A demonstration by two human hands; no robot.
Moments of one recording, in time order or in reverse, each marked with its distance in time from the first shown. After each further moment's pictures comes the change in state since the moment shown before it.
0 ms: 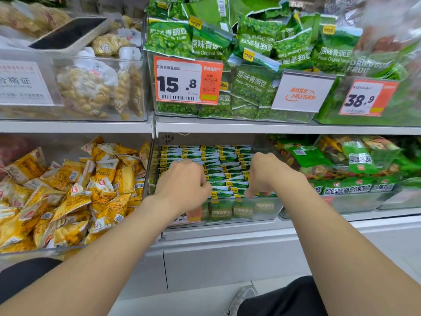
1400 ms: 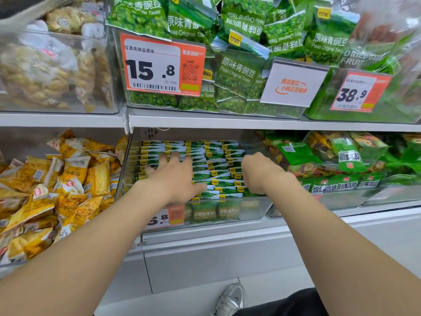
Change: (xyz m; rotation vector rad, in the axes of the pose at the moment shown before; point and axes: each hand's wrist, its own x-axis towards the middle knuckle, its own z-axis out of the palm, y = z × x) left_hand 0.043 0.003 0.016 0.189 -0.298 -0.089; right_hand 0.024 0.022 0.020 -0.196 0.124 -0.053
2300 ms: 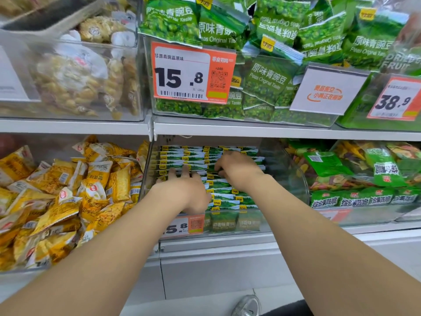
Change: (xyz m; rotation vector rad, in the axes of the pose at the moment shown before) left_hand 0.013 -0.015 0.002 0.108 -0.328 -0.111; right_hand 0.081 -0.068 0.023 0.065 0.094 -0.293
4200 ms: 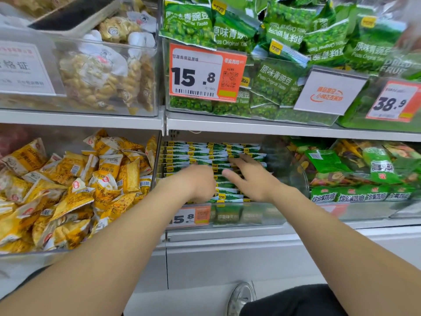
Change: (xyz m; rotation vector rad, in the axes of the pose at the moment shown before) left_hand -0.034 0.003 -0.002 -0.392 0.343 0.086; right_hand -0.057 0.016 0.006 0.332 0.000 0.025
